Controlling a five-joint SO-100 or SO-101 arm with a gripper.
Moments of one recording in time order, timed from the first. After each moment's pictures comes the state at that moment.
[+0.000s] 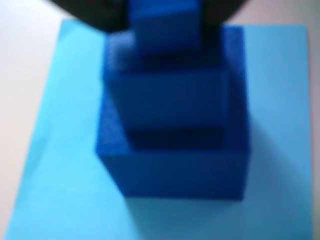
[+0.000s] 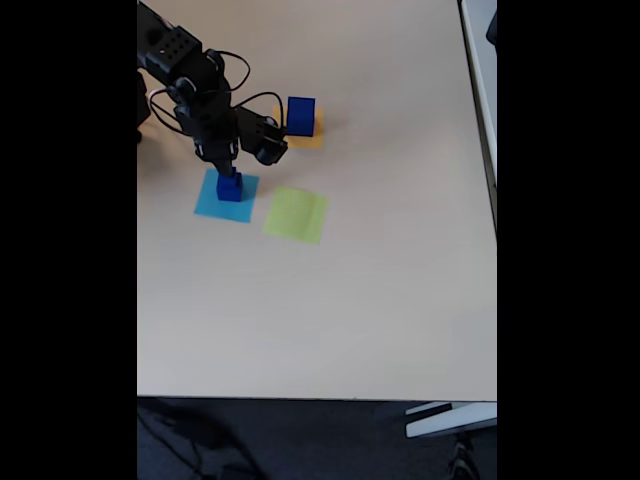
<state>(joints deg) 35.9 99.8 109.0 70.8 52.2</state>
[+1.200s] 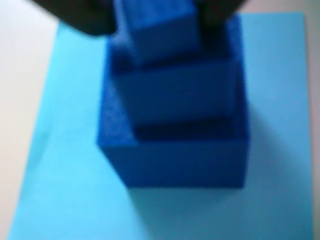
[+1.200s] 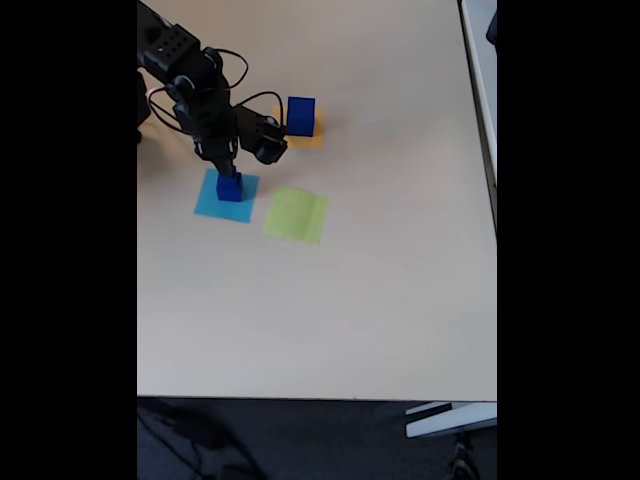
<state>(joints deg) 35.4 101.1 111.0 68.8 53.6</state>
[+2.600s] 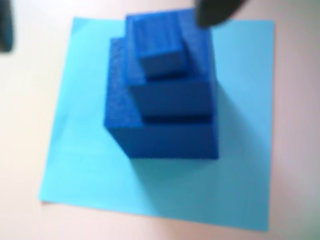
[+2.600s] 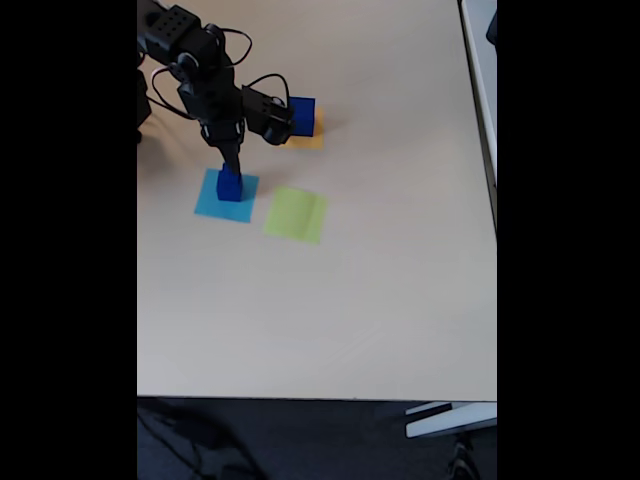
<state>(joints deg) 31.6 103.4 101.2 76.0 55.3</state>
